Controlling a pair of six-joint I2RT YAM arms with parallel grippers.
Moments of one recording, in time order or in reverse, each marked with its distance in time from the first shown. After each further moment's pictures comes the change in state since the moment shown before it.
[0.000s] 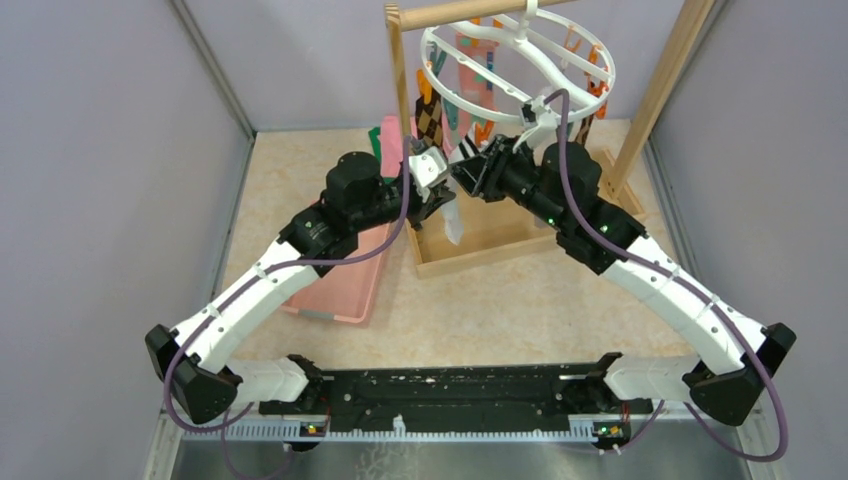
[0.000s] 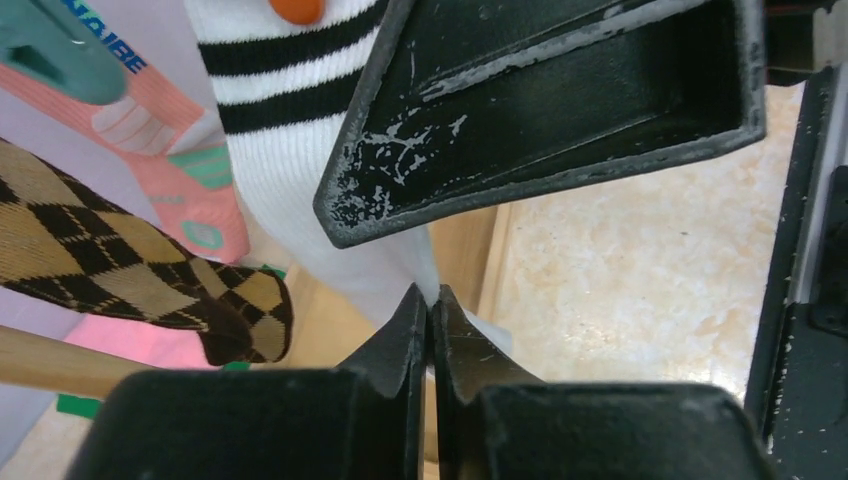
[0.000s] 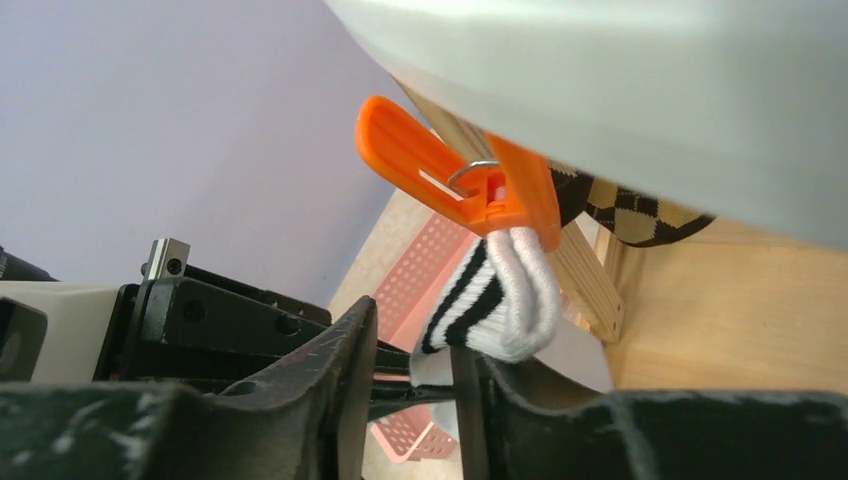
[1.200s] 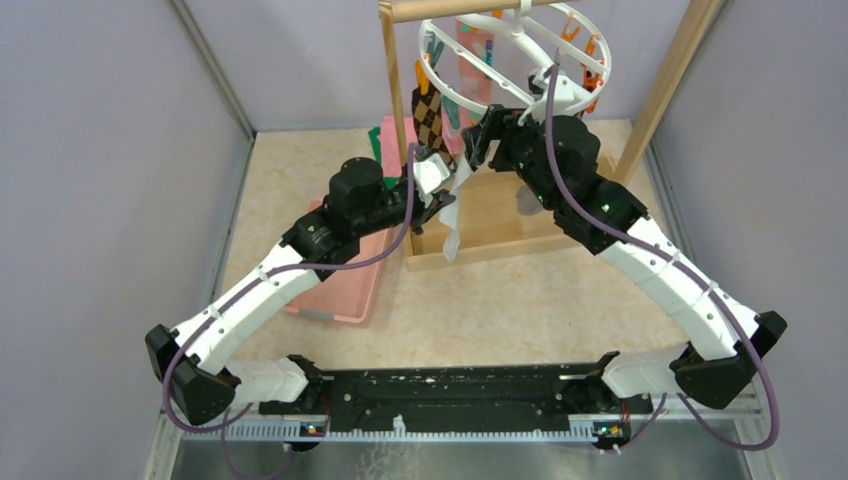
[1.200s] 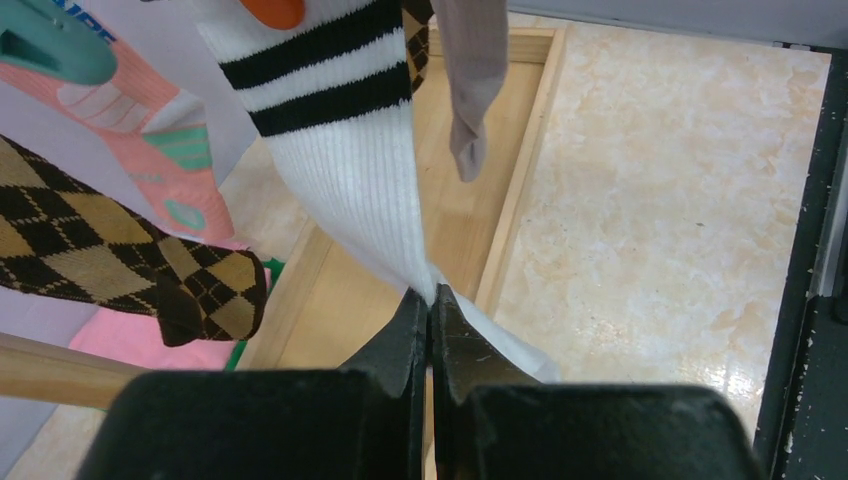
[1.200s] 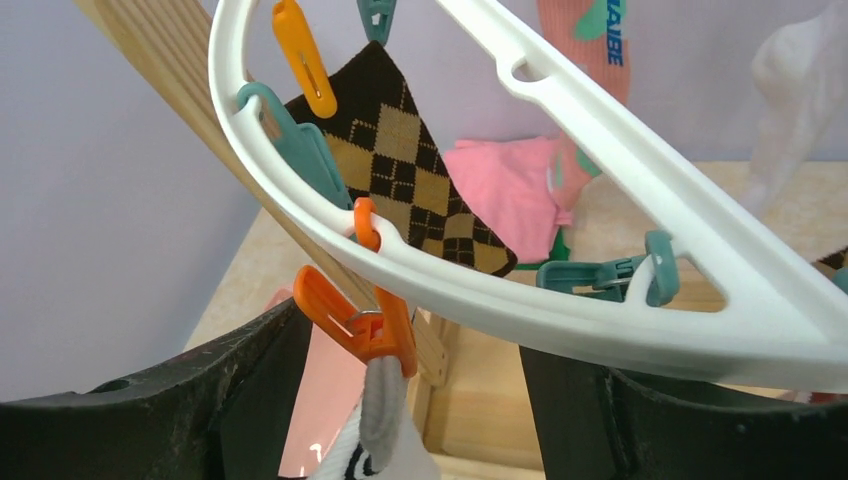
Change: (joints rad) left arm -0.015 -0.011 -0.035 0.019 -0.028 0.031; right arm -0.011 0.095 0.218 -0.147 0.318 -0.234
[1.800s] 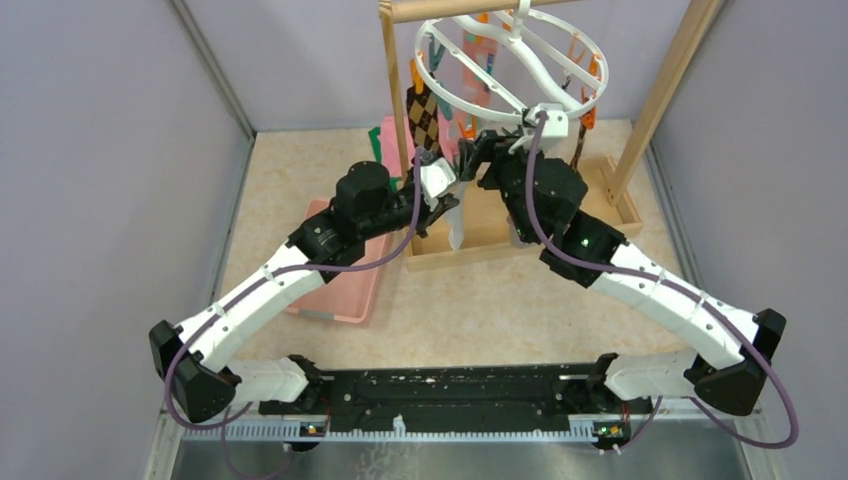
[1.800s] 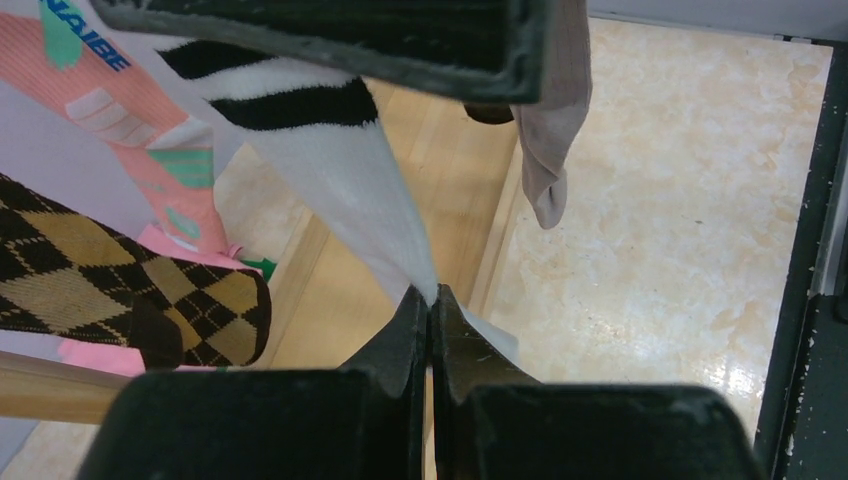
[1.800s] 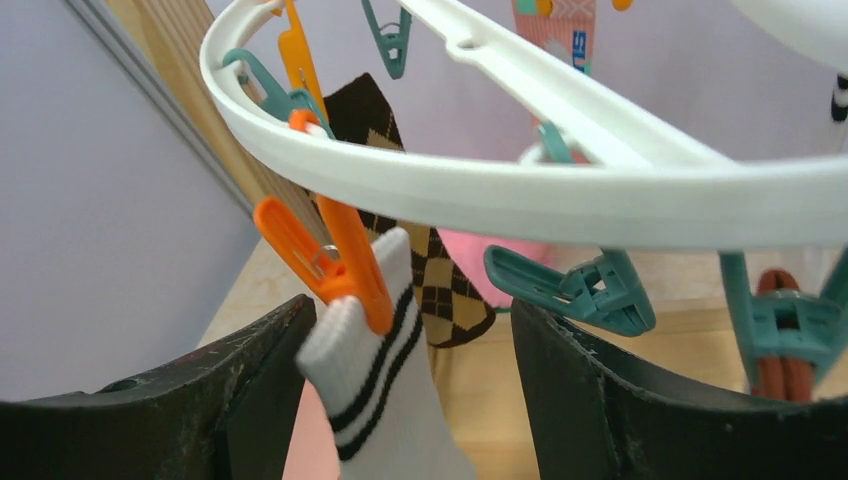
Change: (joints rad) left arm -0.029 0.011 -0.013 0.022 -0.022 0.000; right arm 0.182 -0.060 -0.201 0.334 0.319 -0.142
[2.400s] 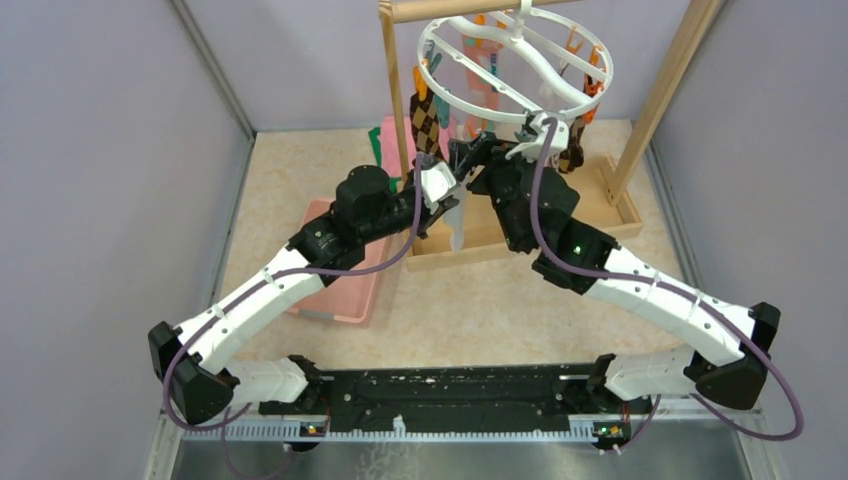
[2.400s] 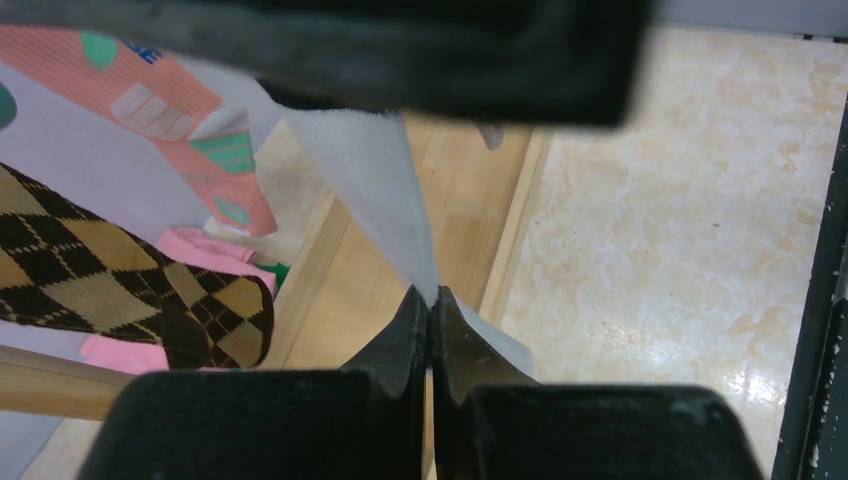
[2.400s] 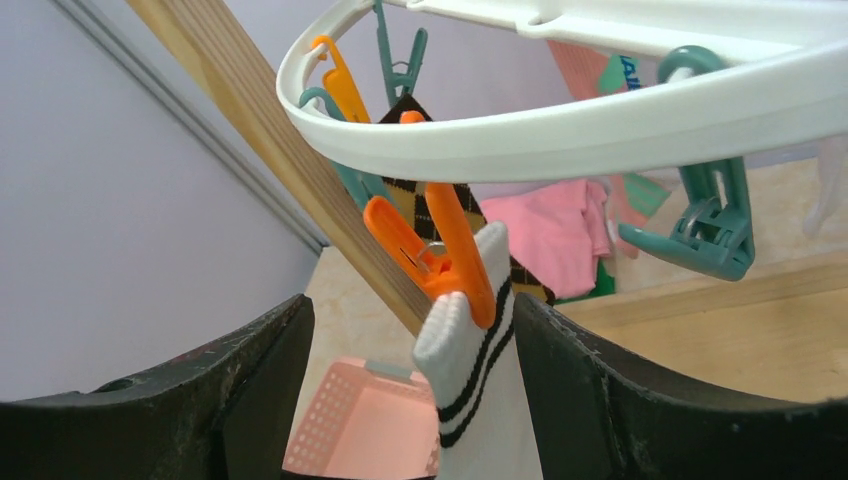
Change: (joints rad) left arm -0.012 -0.012 -0.032 0.029 -0.030 0.023; right arm 0.095 -0.022 -0.026 0.043 0.108 0.161
